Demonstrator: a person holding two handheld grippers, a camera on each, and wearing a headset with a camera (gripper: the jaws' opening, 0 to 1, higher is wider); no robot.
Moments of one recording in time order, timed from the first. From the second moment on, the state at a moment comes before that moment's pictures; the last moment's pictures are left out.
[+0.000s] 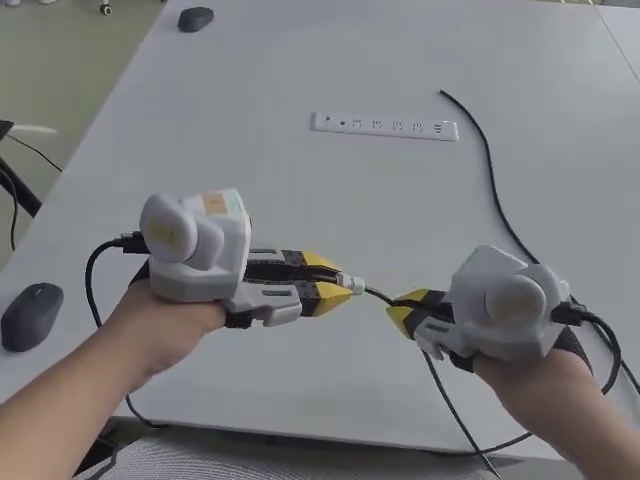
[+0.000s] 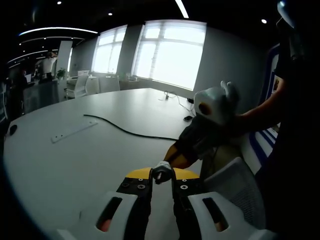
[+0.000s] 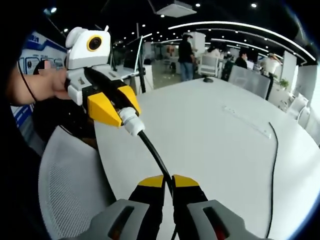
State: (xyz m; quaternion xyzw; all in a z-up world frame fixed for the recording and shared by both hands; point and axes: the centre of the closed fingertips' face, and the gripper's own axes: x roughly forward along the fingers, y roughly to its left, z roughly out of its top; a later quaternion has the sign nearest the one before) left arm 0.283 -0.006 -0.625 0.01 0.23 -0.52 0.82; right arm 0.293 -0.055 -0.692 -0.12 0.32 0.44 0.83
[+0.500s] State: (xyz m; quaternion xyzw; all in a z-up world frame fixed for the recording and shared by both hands) left arm 0.284 -0.007 -0.625 0.00 0.23 -0.51 0.83; right arm 0.289 -0.086 -0.713 -0.03 0.37 0.39 0.84
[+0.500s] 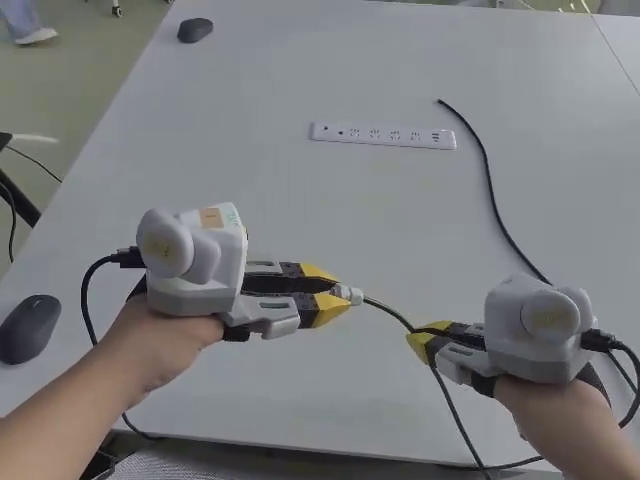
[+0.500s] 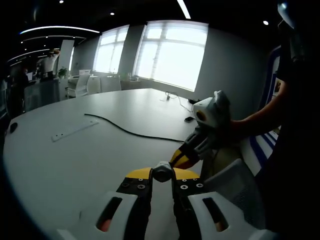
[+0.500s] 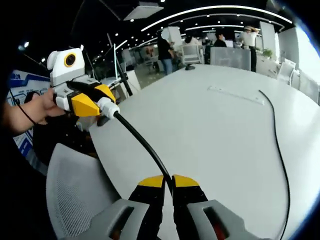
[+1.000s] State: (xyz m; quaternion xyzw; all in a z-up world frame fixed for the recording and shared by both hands) left arm 0.284 -0.006 -0.627 0.00 0.24 -0.51 0.83; right arm 0.288 -0.097 -0.722 -0.04 0.36 0.40 0.84
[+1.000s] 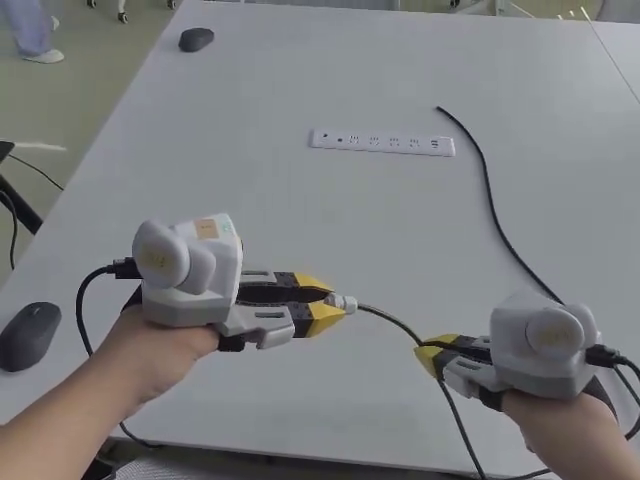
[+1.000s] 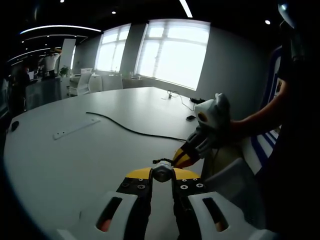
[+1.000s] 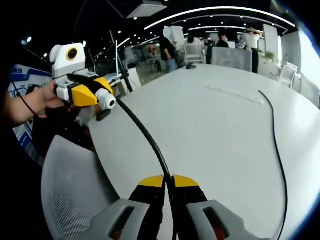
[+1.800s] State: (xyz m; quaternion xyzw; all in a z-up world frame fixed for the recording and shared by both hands) left arm 0.278 -0.004 -0.638 0.00 0.24 -0.51 0.83; right arm 0.296 -0.090 -0.709 -0.06 0.36 0.40 0.84
